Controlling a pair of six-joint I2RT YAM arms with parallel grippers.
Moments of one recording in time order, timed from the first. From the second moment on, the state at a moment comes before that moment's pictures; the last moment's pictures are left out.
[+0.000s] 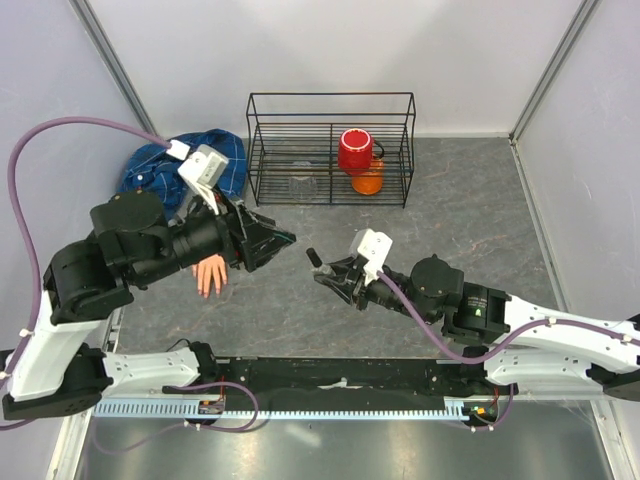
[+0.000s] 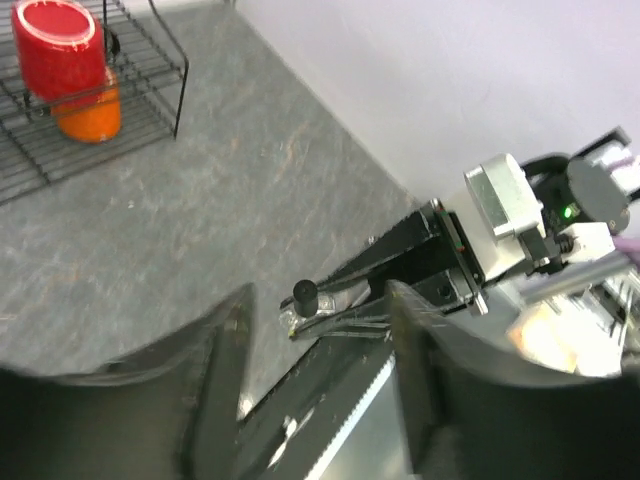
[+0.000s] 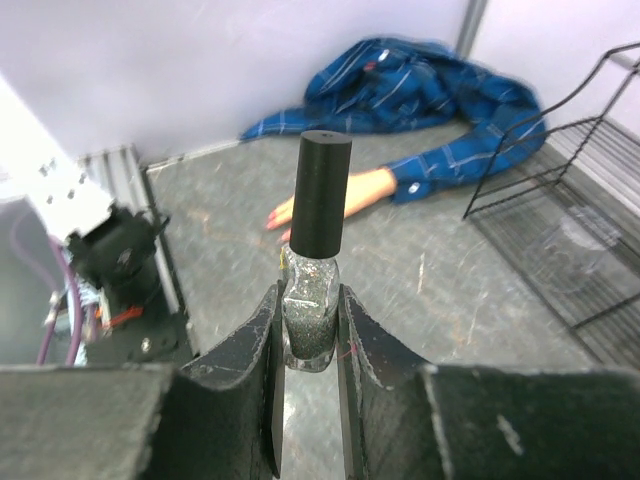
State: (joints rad) left arm -1.06 1.00 1.73 -0.90 -0.13 -0.48; right arm 1.30 0.94 0.95 -0.01 0.20 -0.02
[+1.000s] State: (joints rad) left arm -1.06 1.23 1.81 -1.23 0.11 -0.47; right arm 1.30 0.96 0.99 -0.18 0.07 -0.08
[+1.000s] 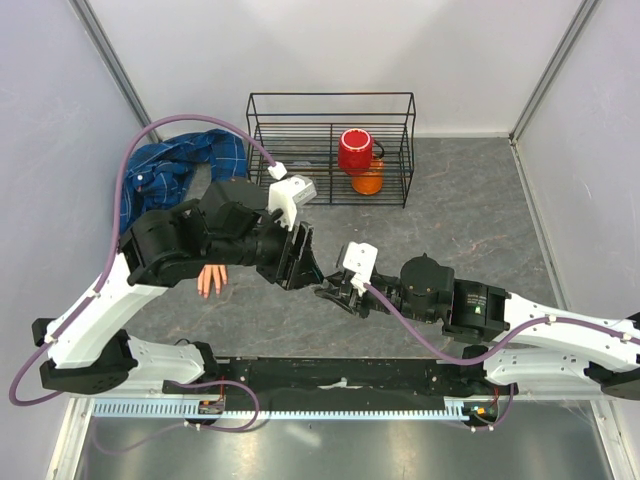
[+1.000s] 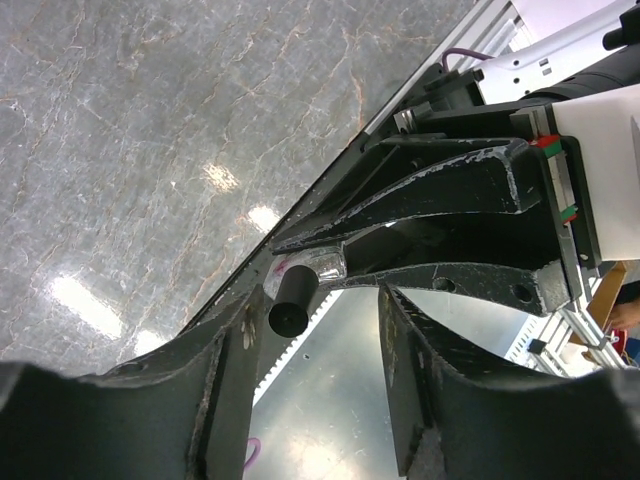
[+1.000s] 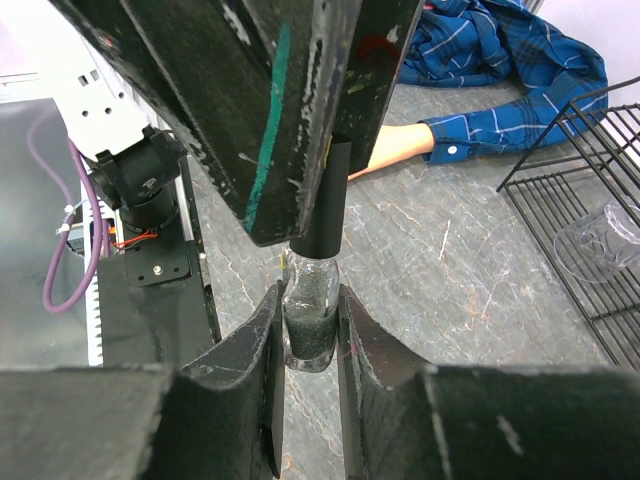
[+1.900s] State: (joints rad) left arm -1.04 1.23 1.78 -1.23 0.13 -0.45; right arm 1.30 0.95 0.99 -0.18 0.07 -0.09
